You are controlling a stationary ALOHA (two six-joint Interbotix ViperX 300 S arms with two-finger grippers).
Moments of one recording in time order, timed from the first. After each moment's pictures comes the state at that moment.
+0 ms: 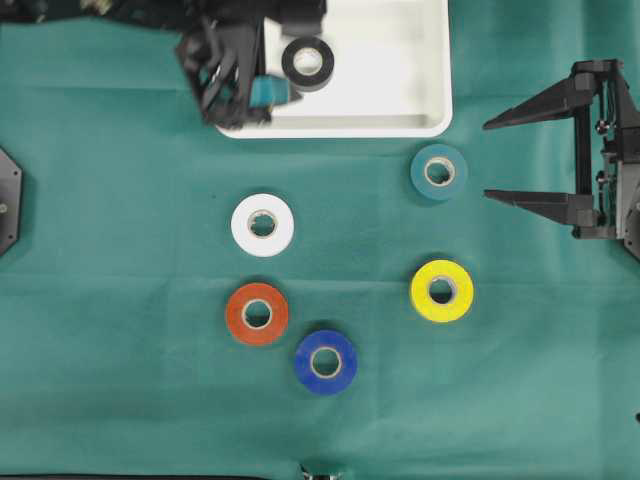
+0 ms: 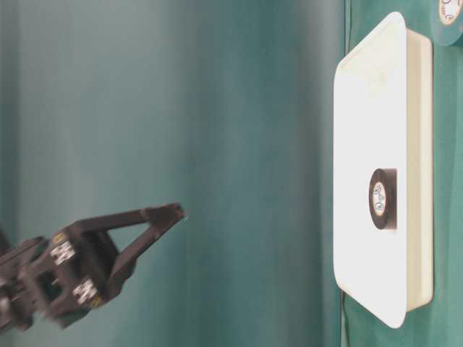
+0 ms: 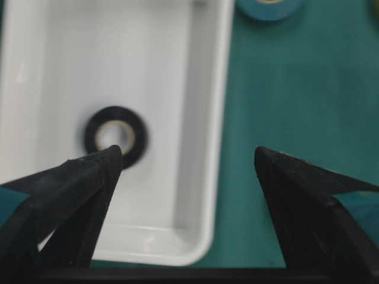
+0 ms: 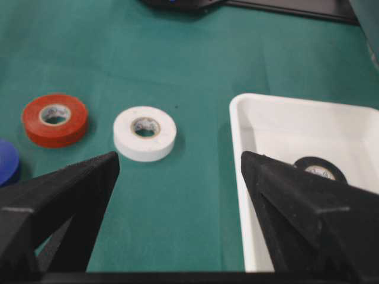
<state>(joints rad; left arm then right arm) 0.19 -0.13 0.15 0.00 0.87 0.16 -0.02 -0.80 1.12 0.00 -0.10 0.02</state>
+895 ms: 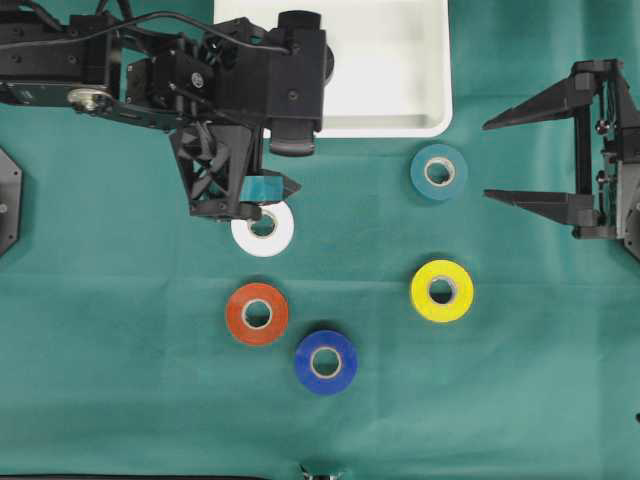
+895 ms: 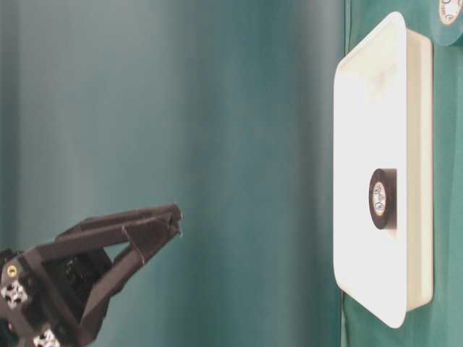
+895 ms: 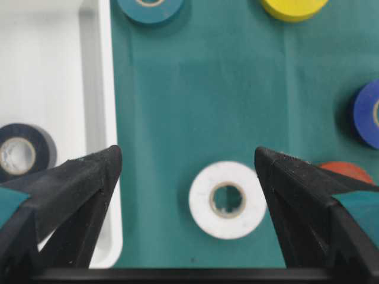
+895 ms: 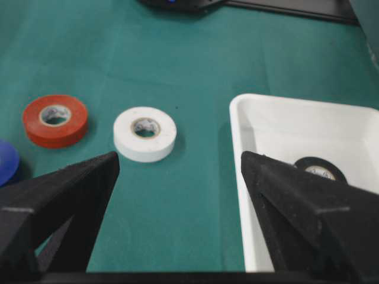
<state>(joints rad) 0.03 -0.16 0.20 0.00 0.85 0.08 -0.02 -0.80 1.12 0.00 -0.10 0.03</state>
